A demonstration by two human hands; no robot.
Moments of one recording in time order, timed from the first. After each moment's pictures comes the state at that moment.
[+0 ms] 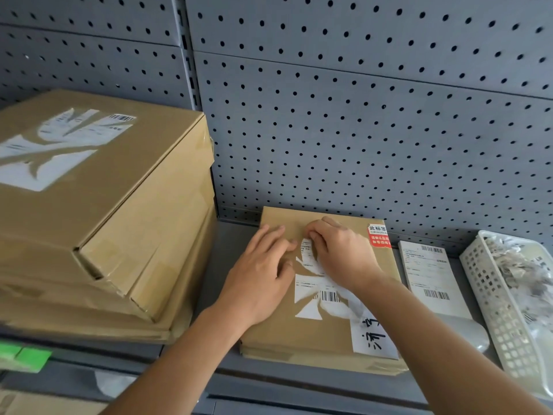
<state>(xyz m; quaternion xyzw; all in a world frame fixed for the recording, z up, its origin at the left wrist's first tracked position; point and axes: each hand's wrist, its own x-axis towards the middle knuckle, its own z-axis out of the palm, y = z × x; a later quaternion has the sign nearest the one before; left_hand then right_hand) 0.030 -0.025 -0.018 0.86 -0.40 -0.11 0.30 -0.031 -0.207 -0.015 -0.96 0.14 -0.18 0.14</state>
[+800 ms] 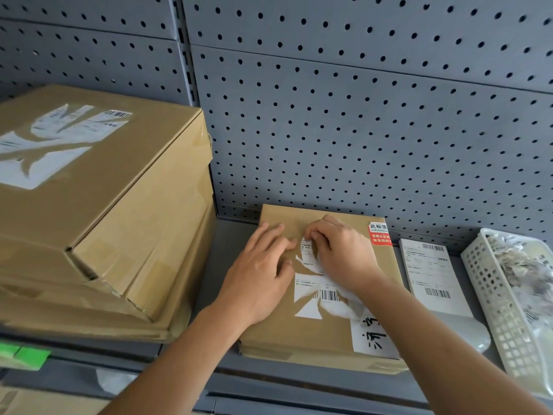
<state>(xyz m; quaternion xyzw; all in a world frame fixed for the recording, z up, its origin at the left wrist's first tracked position) 0.029 -0.026 -0.016 0.86 -0.39 -0.11 0.30 -0.033 -0.208 -0.022 -0.95 0.14 -0.21 0.19</state>
